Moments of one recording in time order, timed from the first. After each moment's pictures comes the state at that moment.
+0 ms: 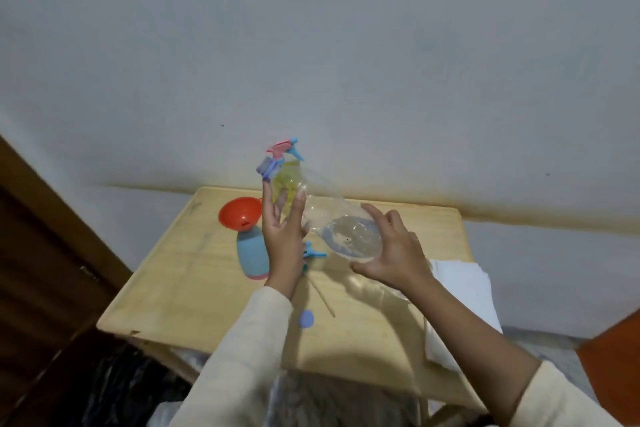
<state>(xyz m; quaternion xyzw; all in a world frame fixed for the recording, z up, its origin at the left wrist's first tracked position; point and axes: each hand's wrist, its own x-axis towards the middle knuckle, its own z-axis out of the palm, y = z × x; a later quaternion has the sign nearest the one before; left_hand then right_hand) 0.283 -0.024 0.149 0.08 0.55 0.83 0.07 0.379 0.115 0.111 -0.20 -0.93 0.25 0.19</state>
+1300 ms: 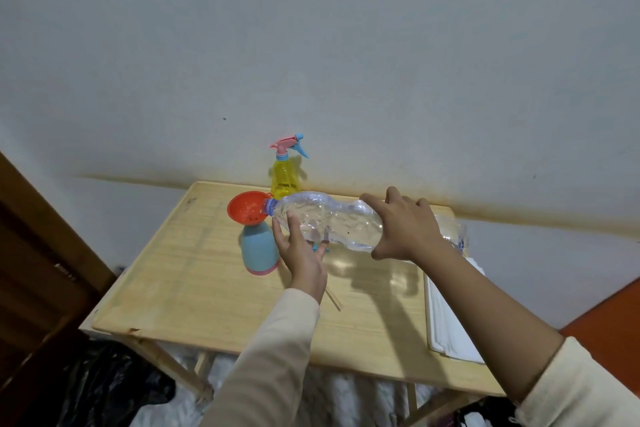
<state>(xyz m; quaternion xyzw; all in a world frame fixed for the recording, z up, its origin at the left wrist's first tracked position) 0.271 -0.021 0.105 -0.17 0.39 0.89 0.18 0.362 0.097 0.174 -0.22 -0.98 -0.03 0.00</state>
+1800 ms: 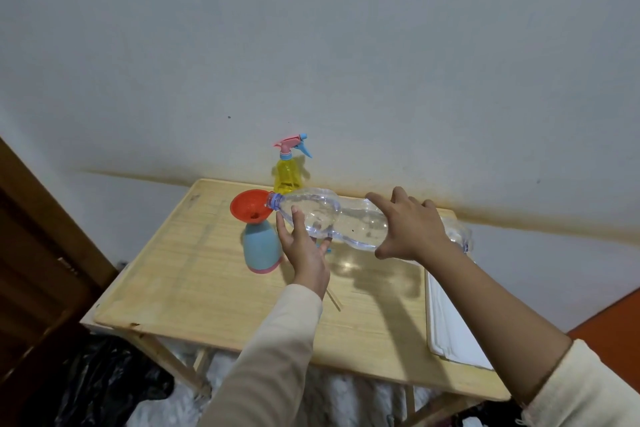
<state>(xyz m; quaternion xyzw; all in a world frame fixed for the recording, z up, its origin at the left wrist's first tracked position) 0.270 -0.018 0.108 -0.16 0.38 0.89 0.18 0.364 0.099 0.177 -0.22 -0.98 -0.01 0.00</state>
